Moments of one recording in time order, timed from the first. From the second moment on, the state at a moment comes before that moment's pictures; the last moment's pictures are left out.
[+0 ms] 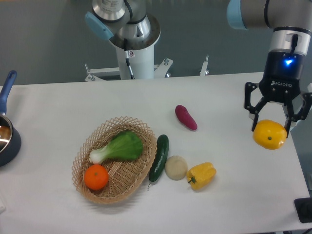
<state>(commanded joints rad) 2.91 -1.88 -1.49 -0.75 0.71 0.96</state>
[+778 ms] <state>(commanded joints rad) 2.87 -1.89 -1.50 -0.75 0.72 0.96</state>
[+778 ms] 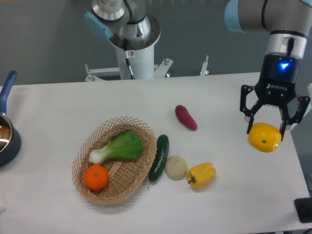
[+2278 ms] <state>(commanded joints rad) 2.29 -1.86 -1.81 -0.76 1.37 0.53</state>
